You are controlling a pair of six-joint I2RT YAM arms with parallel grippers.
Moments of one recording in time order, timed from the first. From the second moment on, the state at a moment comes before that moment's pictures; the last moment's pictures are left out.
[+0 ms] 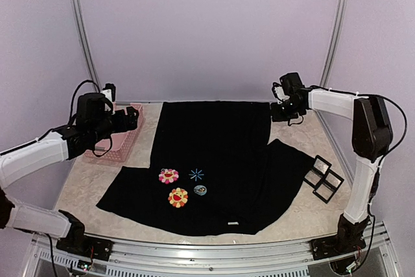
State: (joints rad) left arm -0.38 1.16 0.76 0.00 -0.24 -0.30; right arm 0.29 1.99 1.57 -0.43 0.04 0.12
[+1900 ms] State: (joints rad) left arm -1.13 1.67 0.92 -0.46 -0.08 -0.23; right arm 1.05 1.68 0.90 -0.41 -0.08 0.34
